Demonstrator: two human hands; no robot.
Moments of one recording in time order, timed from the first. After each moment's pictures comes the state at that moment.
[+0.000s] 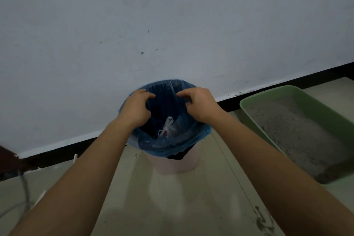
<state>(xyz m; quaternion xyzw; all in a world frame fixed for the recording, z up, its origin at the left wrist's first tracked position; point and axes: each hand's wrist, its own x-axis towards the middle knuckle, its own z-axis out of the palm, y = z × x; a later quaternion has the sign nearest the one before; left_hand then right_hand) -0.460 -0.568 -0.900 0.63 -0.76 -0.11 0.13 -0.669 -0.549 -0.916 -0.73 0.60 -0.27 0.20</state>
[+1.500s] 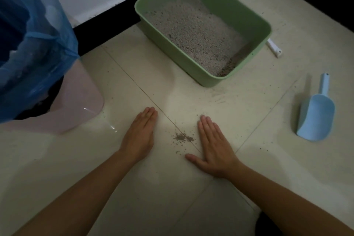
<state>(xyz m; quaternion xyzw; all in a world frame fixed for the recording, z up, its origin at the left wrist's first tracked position) -0.615 -0.405 -1.205 0.32 -0.93 -0.19 0.01 -0.811 -0.217 -1.188 -0.62 0.76 0.03 0.19</state>
